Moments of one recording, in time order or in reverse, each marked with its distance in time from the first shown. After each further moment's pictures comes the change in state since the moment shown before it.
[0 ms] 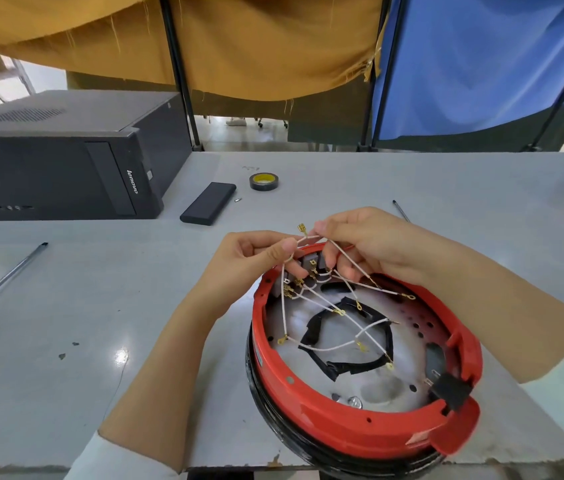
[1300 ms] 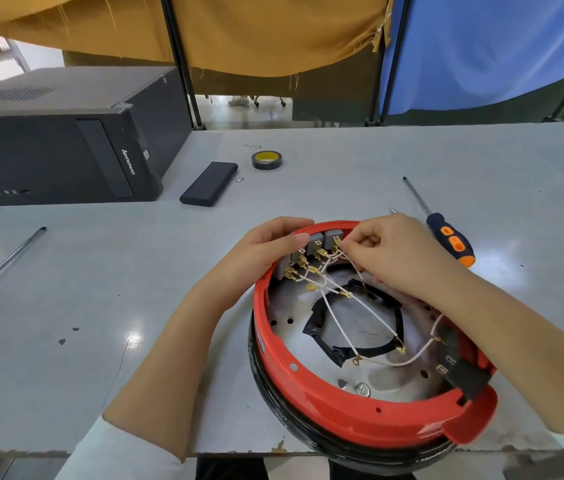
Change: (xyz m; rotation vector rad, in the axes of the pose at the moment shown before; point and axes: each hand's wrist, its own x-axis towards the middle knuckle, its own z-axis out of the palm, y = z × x) left_hand 0.008 -0.015 0.011 -0.058 -0.034 -0.325; right_hand -0.015 0.043 0.004 -0.632 0.406 -0.189
